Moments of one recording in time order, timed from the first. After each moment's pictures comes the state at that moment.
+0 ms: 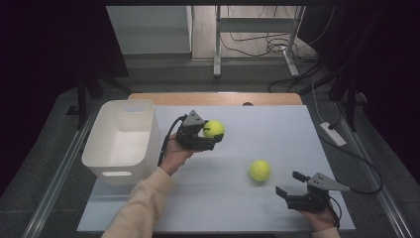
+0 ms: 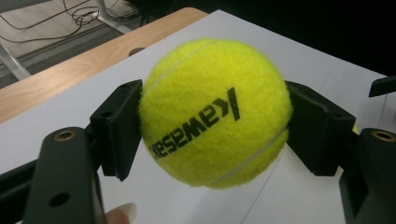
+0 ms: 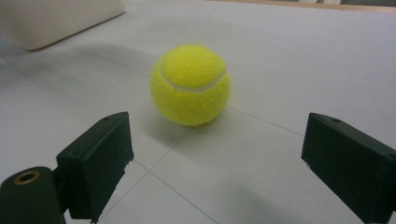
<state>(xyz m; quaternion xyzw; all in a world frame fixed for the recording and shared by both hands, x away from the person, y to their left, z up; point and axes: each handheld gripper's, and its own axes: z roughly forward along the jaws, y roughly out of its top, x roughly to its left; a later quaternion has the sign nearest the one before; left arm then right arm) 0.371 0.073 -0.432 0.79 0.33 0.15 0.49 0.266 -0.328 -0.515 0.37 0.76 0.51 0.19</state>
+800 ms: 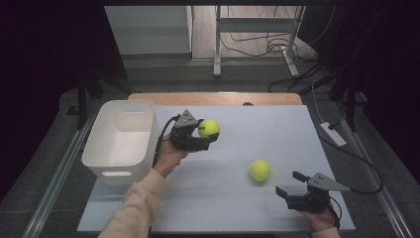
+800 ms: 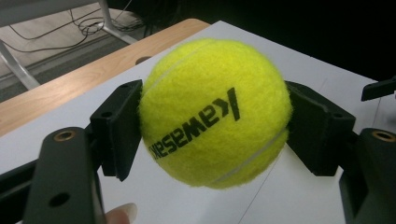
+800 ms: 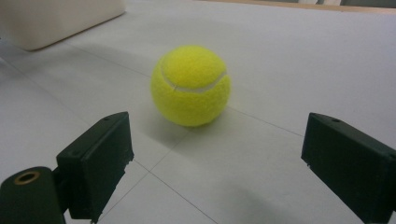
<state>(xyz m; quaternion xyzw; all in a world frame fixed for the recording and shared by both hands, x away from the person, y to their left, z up) 0.361 0.087 -0.423 0.79 0.33 0.16 0.50 0.266 -0.328 -0.515 0.37 0.76 0.51 0.19</state>
